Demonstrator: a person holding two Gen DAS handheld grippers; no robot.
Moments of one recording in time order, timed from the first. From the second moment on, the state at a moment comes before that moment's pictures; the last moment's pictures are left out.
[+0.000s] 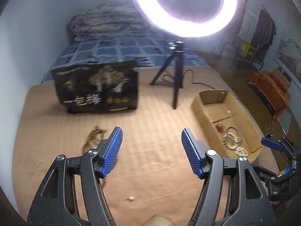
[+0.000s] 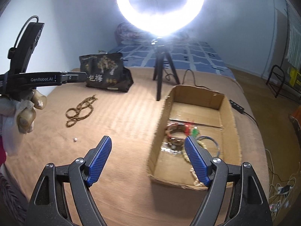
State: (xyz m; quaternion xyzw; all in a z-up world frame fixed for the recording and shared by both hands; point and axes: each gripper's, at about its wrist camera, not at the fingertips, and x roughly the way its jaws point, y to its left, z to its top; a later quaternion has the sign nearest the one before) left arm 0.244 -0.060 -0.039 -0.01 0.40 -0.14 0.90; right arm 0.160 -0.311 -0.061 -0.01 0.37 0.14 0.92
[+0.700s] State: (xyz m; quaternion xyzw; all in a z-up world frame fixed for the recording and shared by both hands) left arm 0.278 0.042 -0.090 -0.06 0.46 -0.08 0.88; right arm 0.179 -0.202 -0.091 -0.01 0.41 0.23 0.88
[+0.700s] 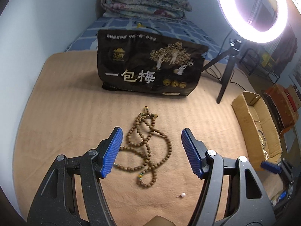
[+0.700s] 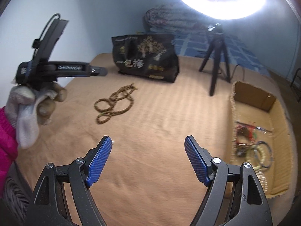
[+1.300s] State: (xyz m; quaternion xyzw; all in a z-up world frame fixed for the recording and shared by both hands) left arm 0.319 0.052 -0.157 -0.07 0.51 -0.08 0.85; right arm 0.177 -0.131 -0.132 -0.05 0.45 0.30 0.84
